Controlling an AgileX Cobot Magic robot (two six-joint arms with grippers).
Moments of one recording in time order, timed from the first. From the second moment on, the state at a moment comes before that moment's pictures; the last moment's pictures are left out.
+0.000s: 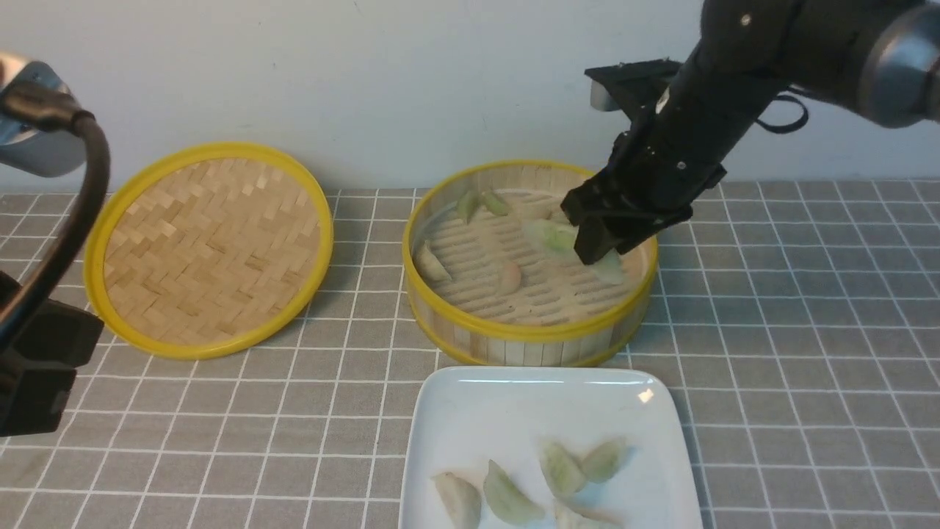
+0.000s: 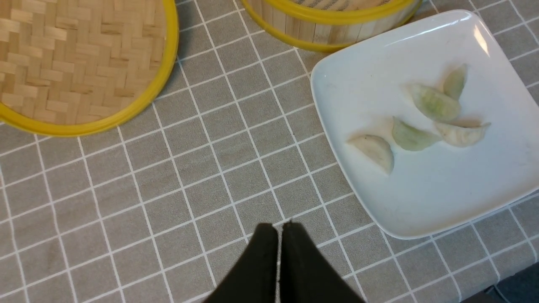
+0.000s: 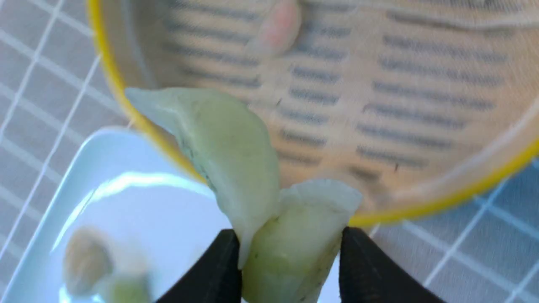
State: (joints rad) right arm 0.36 1.90 -1.70 0.28 1.23 -0.15; left arm -0.51 0.88 -1.19 0.04 1.26 -0.11
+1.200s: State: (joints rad) right arm 0.36 1.76 -1.23 0.46 1.11 -0.33; left arm -0.51 0.88 -1.19 0.04 1.26 -0.11
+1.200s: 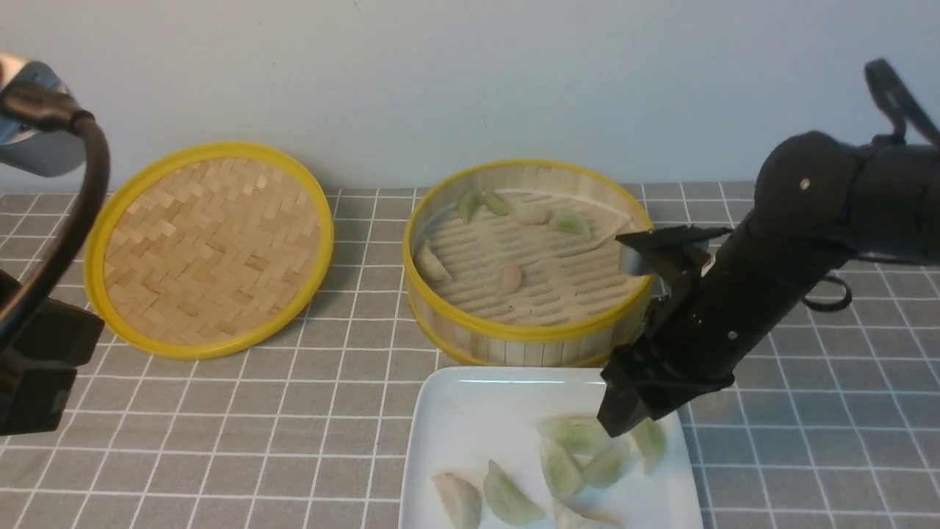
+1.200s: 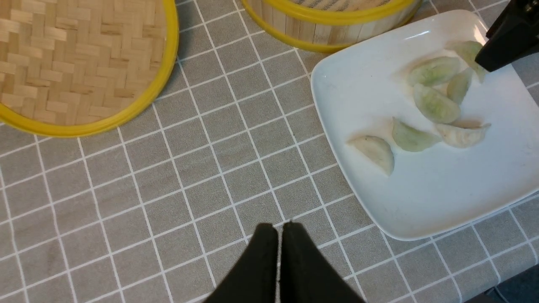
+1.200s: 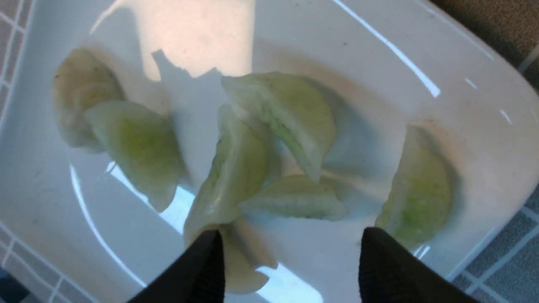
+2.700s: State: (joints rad) right arm 0.36 -0.02 -0.51 0.11 0.34 0.06; left arm -0.51 0.69 -0.84 0.04 0.52 -0.11
